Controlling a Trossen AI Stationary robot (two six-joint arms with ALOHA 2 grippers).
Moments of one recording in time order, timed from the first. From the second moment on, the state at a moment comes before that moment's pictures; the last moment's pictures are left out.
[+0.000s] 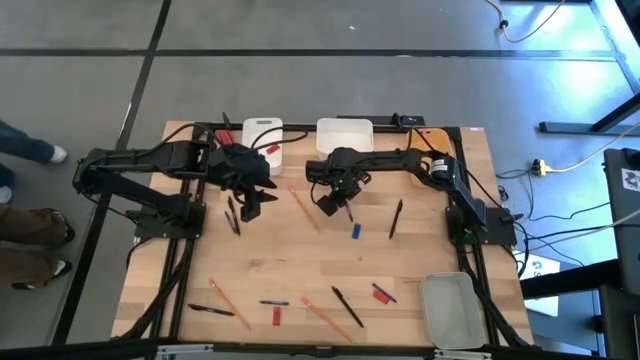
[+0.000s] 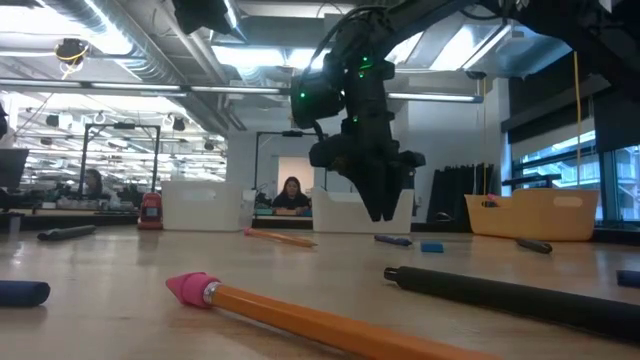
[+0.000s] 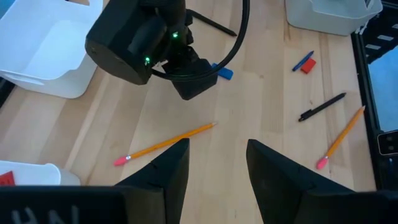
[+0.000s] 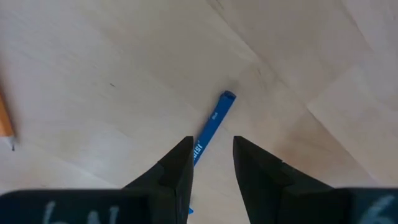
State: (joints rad) left arm 0.04 1.12 1.22 -0.87 -0.02 -0.20; right arm -0.19 2.23 1.79 -1.23 -0.07 0.65
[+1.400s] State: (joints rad) left arm 0.04 1.12 1.22 -0.87 -0.02 -0.20; right arm -0.20 2.22 1.63 -1.07 -0.10 0.59
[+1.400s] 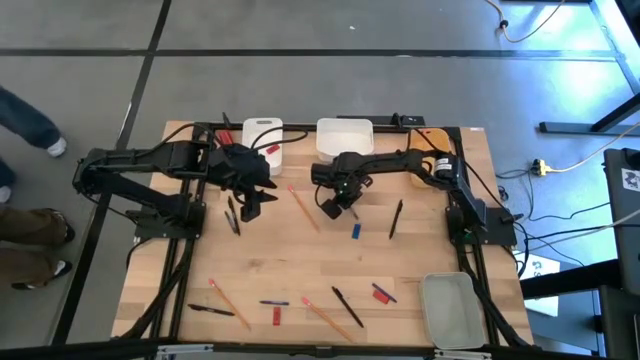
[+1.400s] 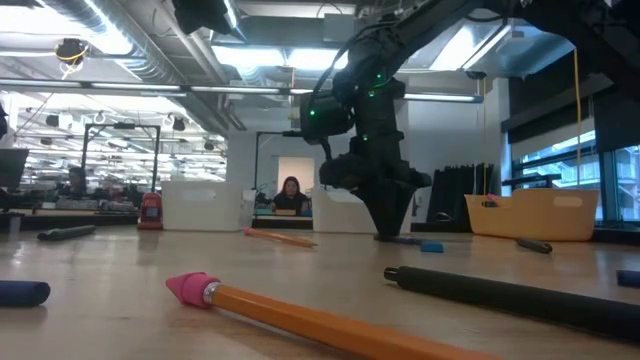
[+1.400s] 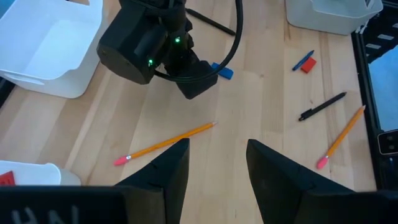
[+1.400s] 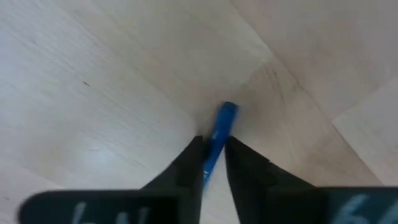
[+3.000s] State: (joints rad) left arm 0.04 1.12 1.22 -0.87 -0.02 -0.20; right arm -0.36 2.23 2.35 -1.35 0.12 0.05
